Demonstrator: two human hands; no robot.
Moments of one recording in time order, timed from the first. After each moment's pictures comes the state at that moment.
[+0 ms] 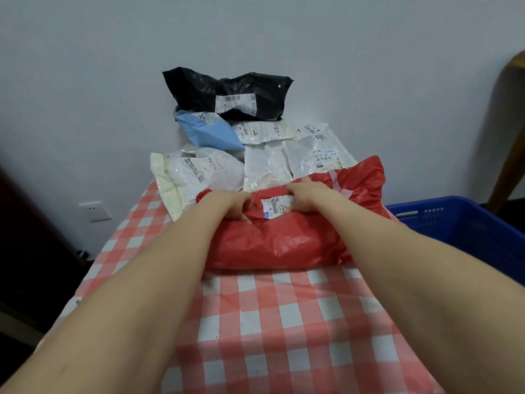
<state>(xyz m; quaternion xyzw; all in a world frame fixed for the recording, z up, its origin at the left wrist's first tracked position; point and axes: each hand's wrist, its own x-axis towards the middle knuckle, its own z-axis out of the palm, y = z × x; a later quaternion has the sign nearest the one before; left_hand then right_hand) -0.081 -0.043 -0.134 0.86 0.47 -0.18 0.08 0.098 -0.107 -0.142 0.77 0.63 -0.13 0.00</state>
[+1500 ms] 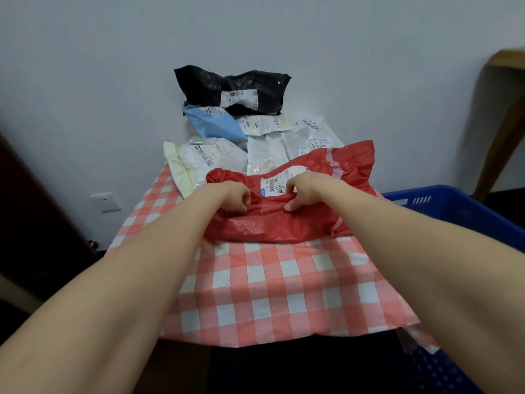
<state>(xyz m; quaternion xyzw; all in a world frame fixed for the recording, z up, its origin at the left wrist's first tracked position) -0.112 -0.110 -0.120 0.88 0.45 -0.13 0.07 0.070 -0.182 -0.116 0.74 0.67 -0.10 0.05</state>
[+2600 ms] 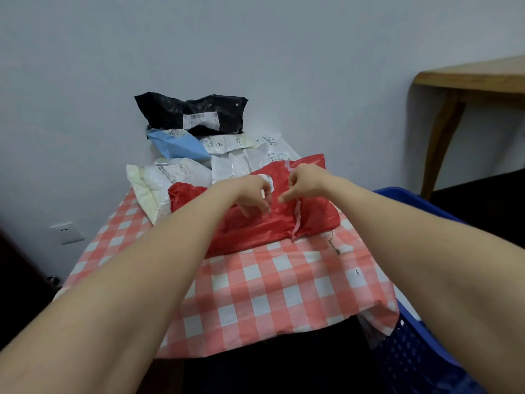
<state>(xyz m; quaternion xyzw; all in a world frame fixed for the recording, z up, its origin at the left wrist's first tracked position) -0.017 -0.176 -0.086 0.89 0.40 -0.04 0.23 0.139 -0.242 -0.099 0.76 0.61 -0.12 -0.18</state>
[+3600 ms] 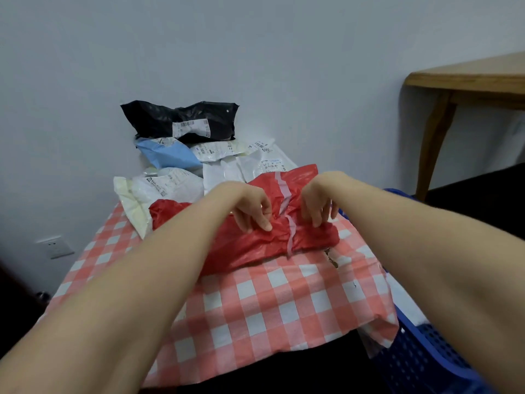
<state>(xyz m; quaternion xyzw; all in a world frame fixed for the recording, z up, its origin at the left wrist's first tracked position) 0.006 -0.168 -0.078 0.87 0.39 -0.18 0.26 0.155 -0.243 -0.085 0.78 0.55 -0.25 0.16</state>
